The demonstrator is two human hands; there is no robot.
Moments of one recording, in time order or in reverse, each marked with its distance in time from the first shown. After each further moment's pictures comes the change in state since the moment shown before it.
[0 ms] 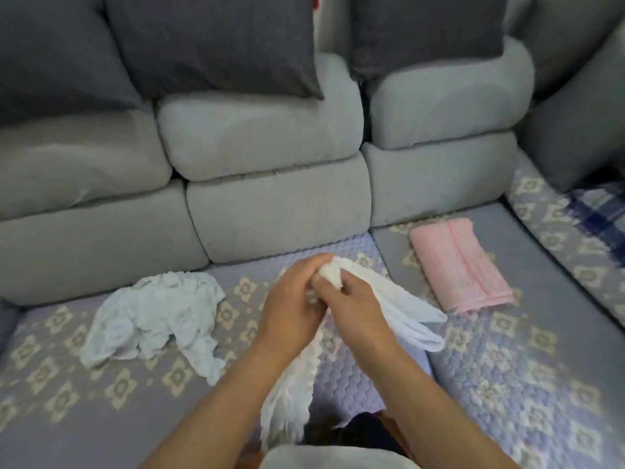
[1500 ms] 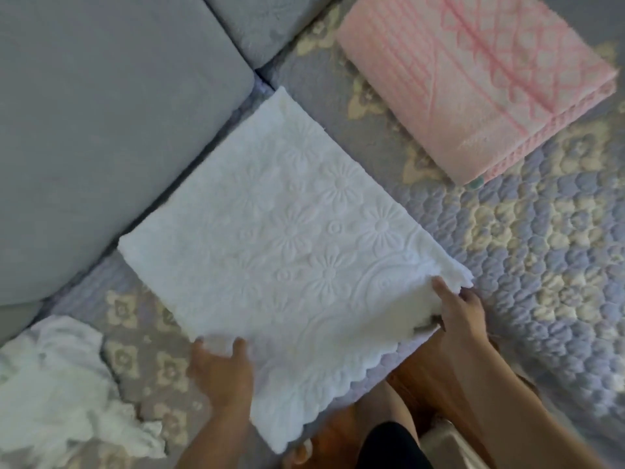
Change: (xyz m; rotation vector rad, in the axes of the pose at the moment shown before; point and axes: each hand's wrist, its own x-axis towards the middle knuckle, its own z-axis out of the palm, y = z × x) left_hand 0.069 -0.352 0.268 0.449 0.091 -1.027; right_hand 0.148 0.485 -0.208 0.476 0.976 1.079
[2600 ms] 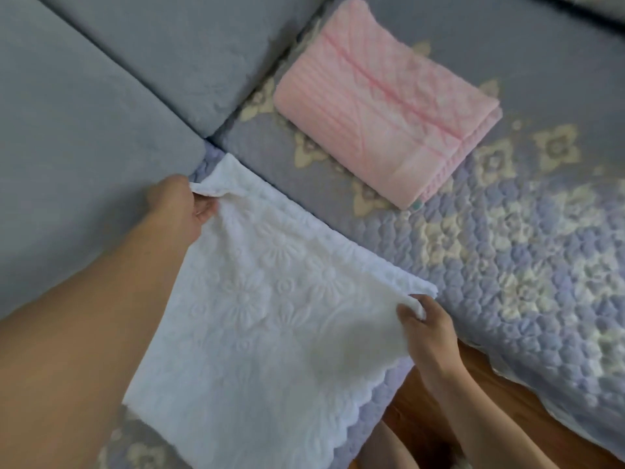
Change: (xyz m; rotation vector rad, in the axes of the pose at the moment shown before) left_hand 0.072 0.312 0.015 -0.597 -0.564 0.144; right_hand -0.052 0.011 0.000 -0.149 -0.161 -0.396
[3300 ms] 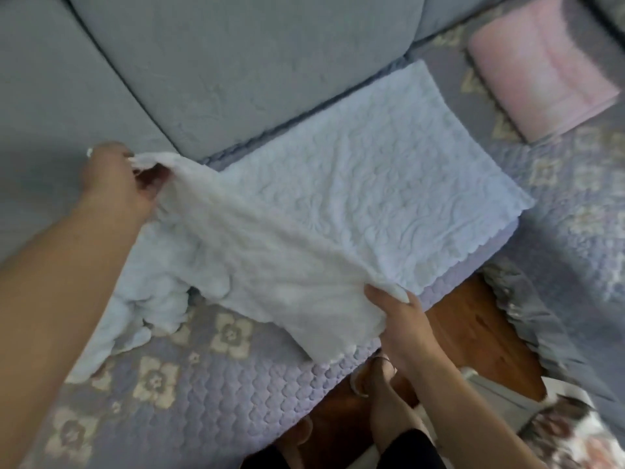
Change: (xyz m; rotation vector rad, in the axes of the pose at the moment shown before) left_hand -0.075 -0.125 -0.611 -0.641 0.189 -0.065; right_hand -0.417 0.122 0.233 0.200 -0.402 0.001
